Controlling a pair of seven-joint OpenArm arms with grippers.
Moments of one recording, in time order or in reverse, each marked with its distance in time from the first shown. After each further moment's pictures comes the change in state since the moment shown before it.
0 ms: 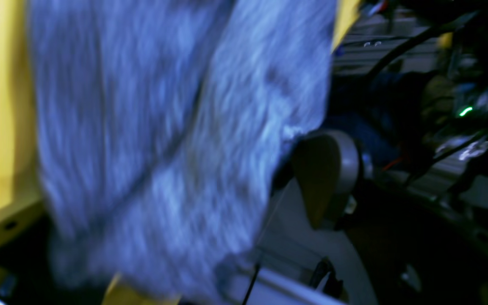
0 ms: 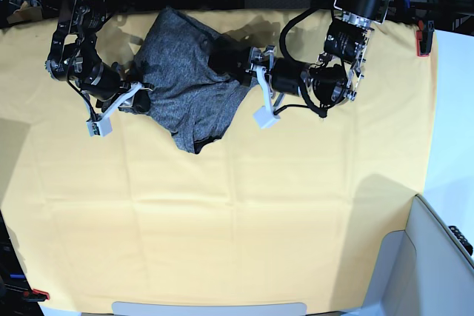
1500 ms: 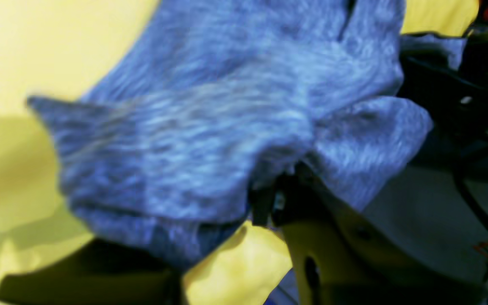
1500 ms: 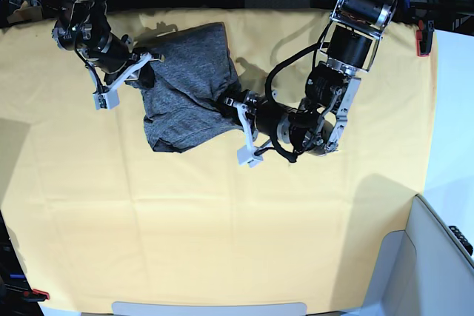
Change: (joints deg) left arm -14.6 3.5 7.8 -8.4 18.1 0.9 -0.1; right arm -11.4 -4.7 0.3 12.7 -1.8 -0.4 -0.1
